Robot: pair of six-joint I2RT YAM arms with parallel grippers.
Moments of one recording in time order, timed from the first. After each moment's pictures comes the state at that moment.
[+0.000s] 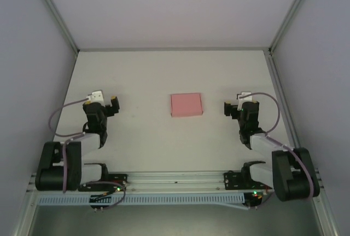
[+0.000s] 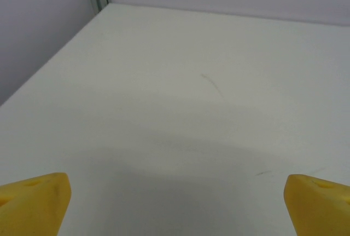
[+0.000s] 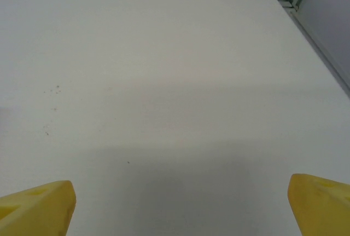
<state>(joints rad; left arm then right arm) -0.04 1.31 0.26 0.69 -0.19 -0.09 0.13 1.20 0.26 0.51 0.15 -0.03</state>
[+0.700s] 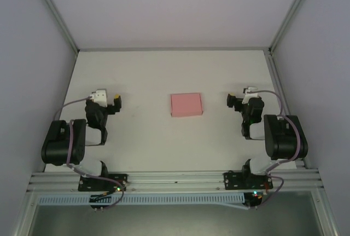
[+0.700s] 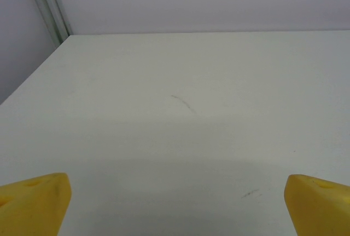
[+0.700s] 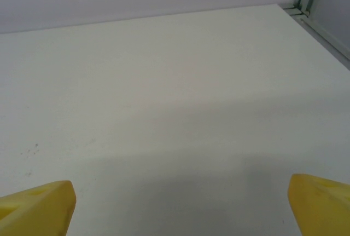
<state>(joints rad) 0.00 1.54 0.26 1.05 -0.02 0.03 -0.03 1.57 0.32 0.93 -0.03 0.05</state>
